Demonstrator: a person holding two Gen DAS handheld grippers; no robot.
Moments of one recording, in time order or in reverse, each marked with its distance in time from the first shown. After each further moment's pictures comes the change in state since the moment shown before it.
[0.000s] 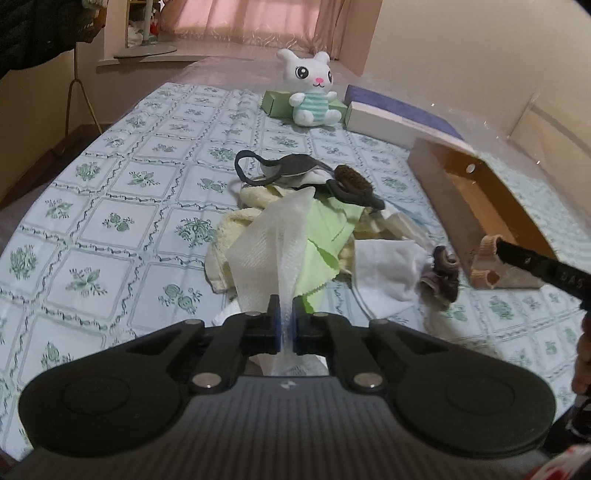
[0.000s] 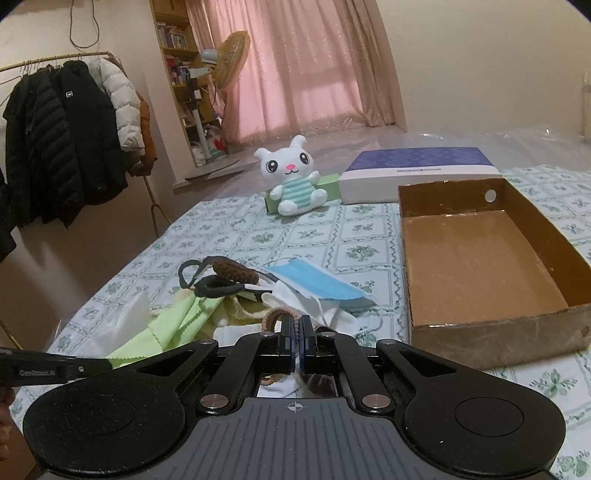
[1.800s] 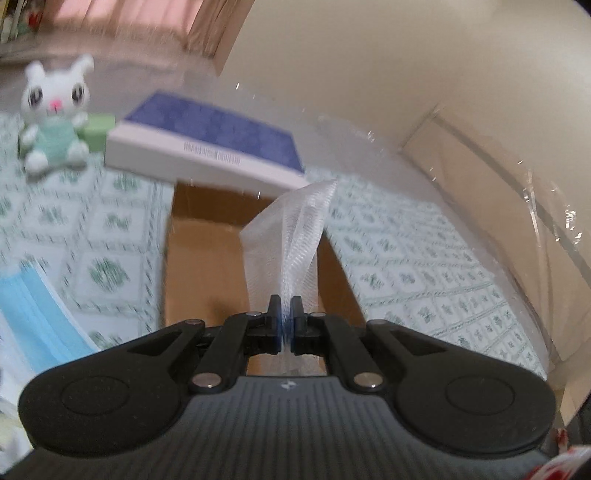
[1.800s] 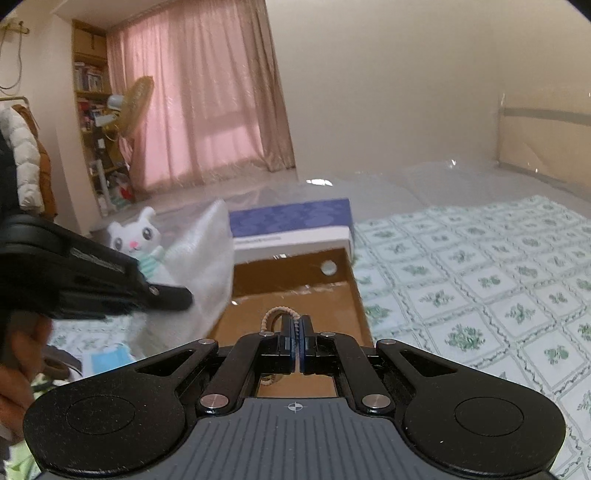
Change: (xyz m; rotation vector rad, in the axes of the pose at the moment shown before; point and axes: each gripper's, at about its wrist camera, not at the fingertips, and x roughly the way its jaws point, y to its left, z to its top) left arm 0.174 -0.283 0.137 0.005 0.035 -0.357; right arm -0.018 -0.190 0.074 0.050 -0.132 -0.259
